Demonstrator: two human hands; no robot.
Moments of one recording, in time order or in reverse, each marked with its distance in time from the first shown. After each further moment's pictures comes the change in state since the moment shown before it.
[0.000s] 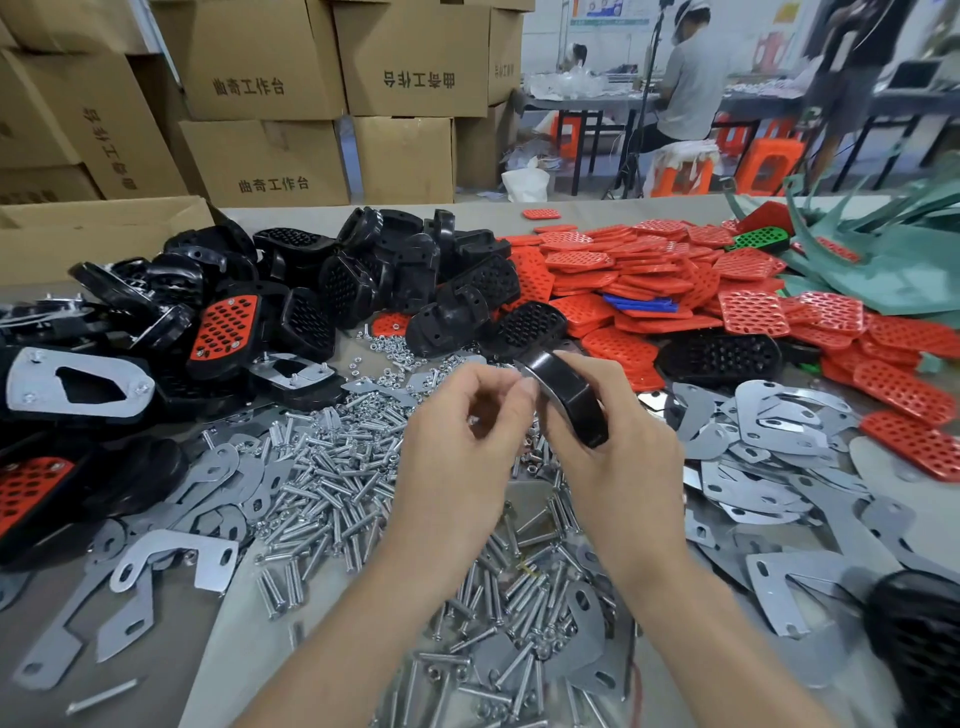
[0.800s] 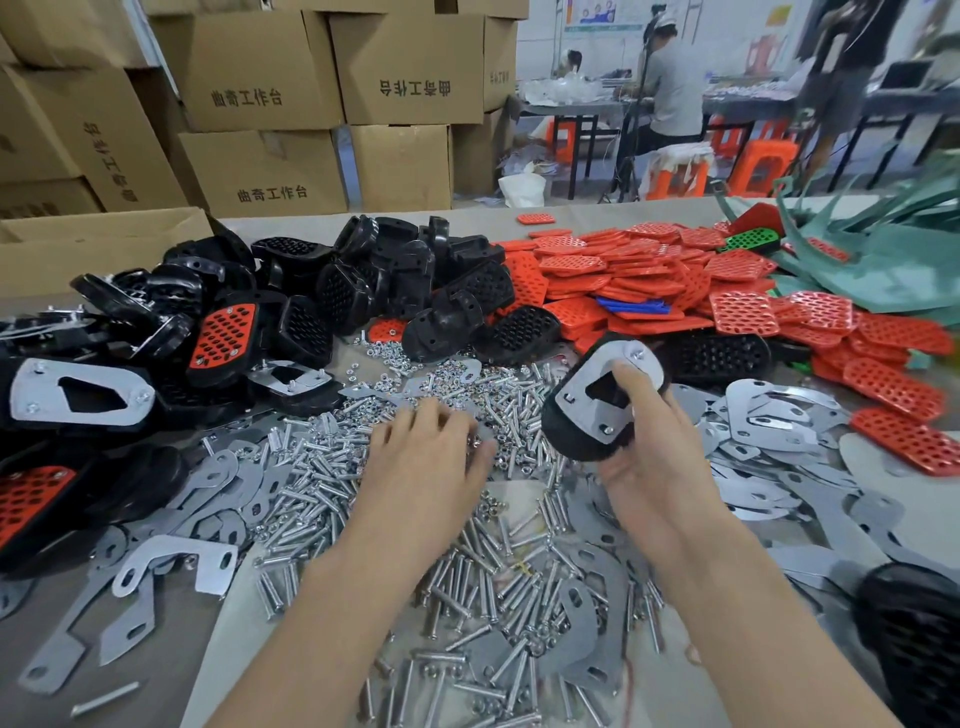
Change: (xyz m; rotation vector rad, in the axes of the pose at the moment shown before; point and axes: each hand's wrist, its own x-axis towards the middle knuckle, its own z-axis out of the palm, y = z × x) left_hand 0.014 -0.041 -0.018 1.091 -0.323 0.020; right_hand 0.029 0.004 -0.017 1.161 0.087 0.996
